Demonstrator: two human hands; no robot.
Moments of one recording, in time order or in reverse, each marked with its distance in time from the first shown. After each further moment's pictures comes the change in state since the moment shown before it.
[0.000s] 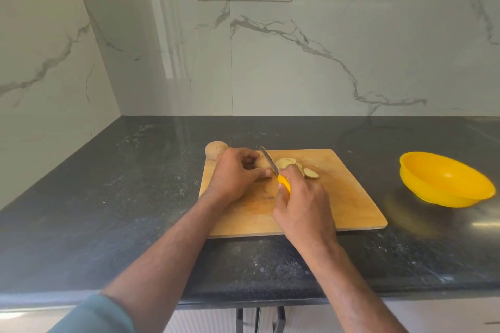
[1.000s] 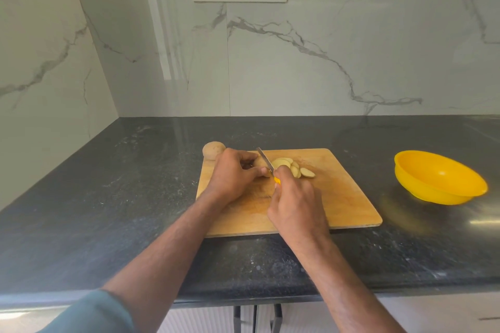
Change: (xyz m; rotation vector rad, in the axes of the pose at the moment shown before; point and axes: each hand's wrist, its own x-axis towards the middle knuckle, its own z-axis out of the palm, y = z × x) left_hand 0.000 0.003 0.002 0.035 -0.008 0.037; right_hand 0.002 -0.005 -0.005 -0.051 -0.078 0.013
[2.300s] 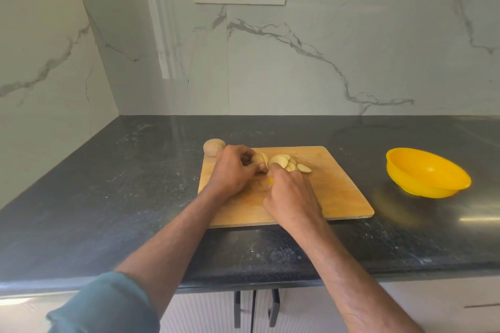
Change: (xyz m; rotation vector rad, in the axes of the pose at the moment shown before) left_hand 0.004 -0.010 0.004 0.033 0.042 0.023; right_hand 0.006 -0.014 -0.016 -0.052 -0.246 0.077
